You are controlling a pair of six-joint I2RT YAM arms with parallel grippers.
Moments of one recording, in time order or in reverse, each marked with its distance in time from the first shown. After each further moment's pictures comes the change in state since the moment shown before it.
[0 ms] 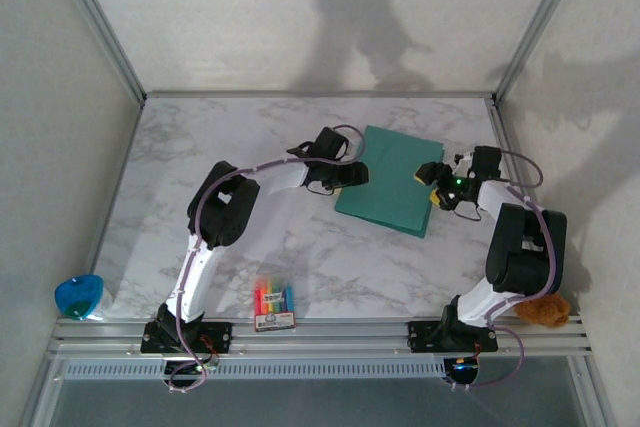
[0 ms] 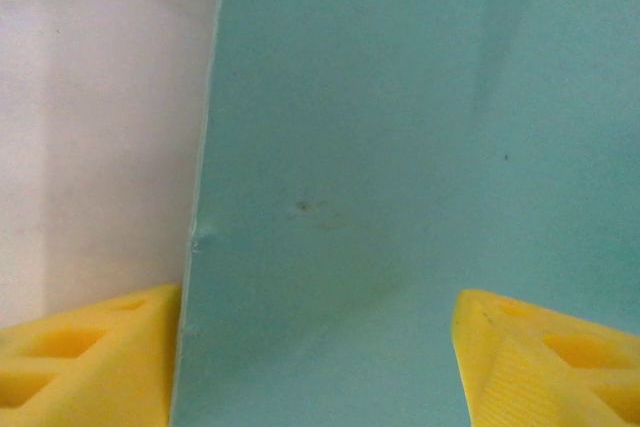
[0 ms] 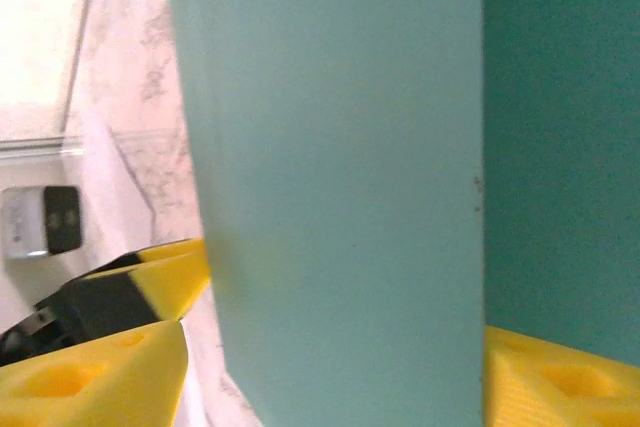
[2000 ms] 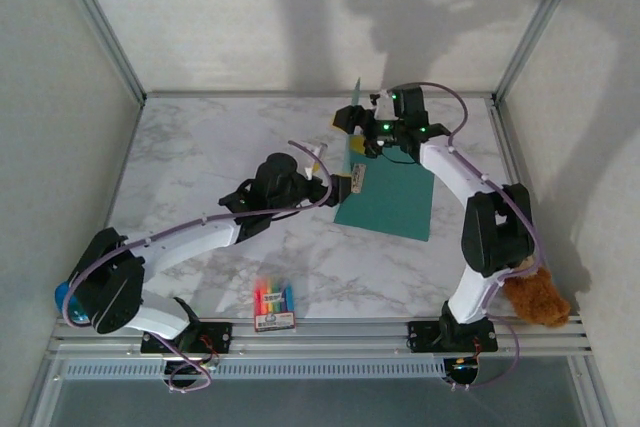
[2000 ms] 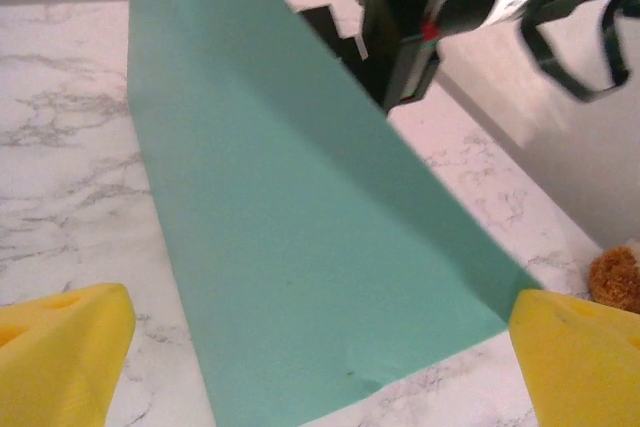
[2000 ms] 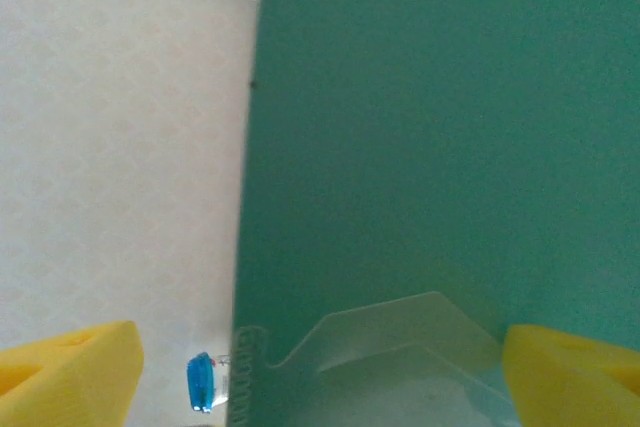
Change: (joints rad) left arm -0.118 -0.838 -0.706 0.404 -0.316 0.346; right arm 0.504 0.206 0.546 0.010 -0.029 0.231
